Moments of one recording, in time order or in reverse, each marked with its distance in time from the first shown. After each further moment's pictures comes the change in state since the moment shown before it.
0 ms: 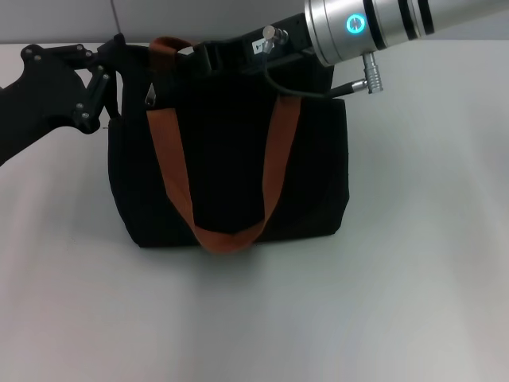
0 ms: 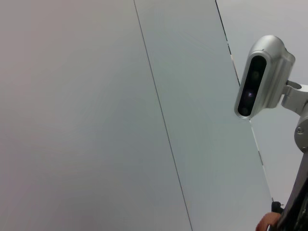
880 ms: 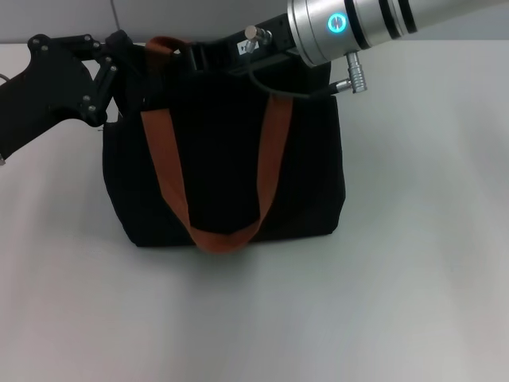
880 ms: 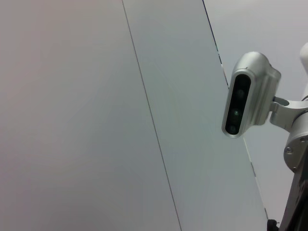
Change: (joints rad) left arm -0.019 0.000 0.009 -0.003 -0.012 0.023 -0.001; right arm 0.020 0.008 -0.052 0.000 0.008 0.046 0.068
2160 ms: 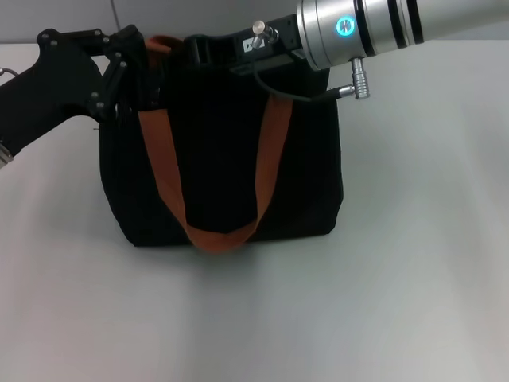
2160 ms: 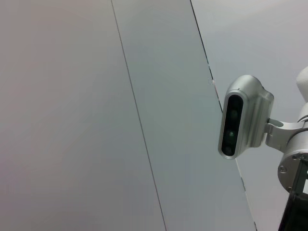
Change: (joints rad) left arm -0.015 -0.005 0.000 -0.006 -0.001 0.028 -0.014; right arm -0.042 0.002 -0.003 0.005 0.081 0.001 0.007
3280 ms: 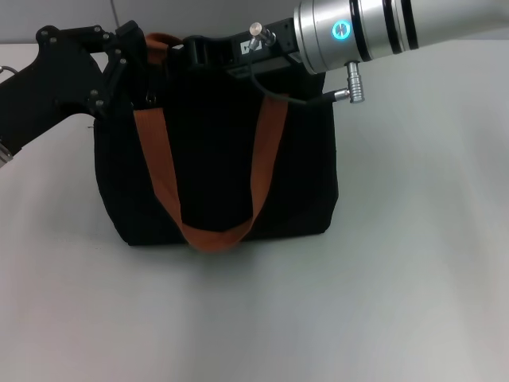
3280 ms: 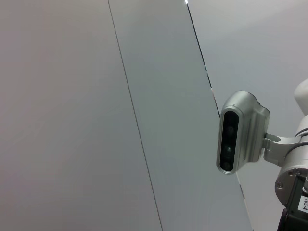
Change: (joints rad) left arm -0.002 -0.002 -0.008 -0.002 -0.004 0.021 0.000; right arm 0.009 -0.001 -0.006 0.043 0.026 0.025 -0.001
